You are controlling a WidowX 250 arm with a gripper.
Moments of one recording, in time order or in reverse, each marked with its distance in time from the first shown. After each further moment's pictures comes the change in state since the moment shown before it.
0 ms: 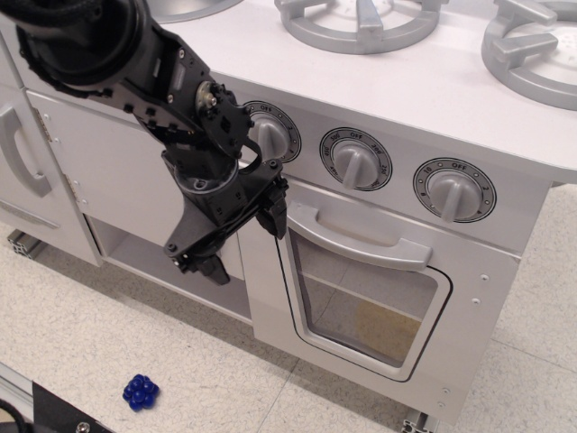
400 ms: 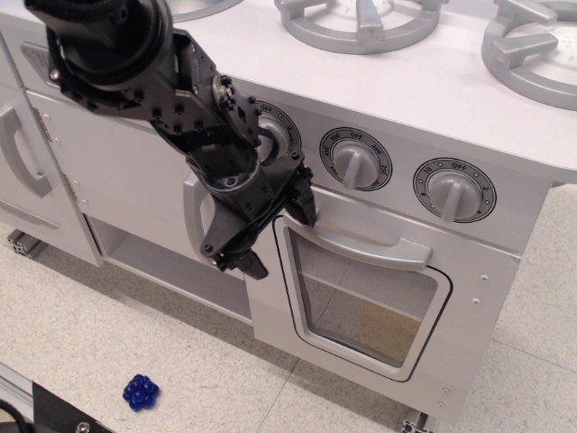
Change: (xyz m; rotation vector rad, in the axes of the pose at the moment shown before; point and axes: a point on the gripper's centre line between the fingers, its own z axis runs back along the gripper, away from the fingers) arm -0.006 -0.021 -0.009 -0.103 0.058 0.075
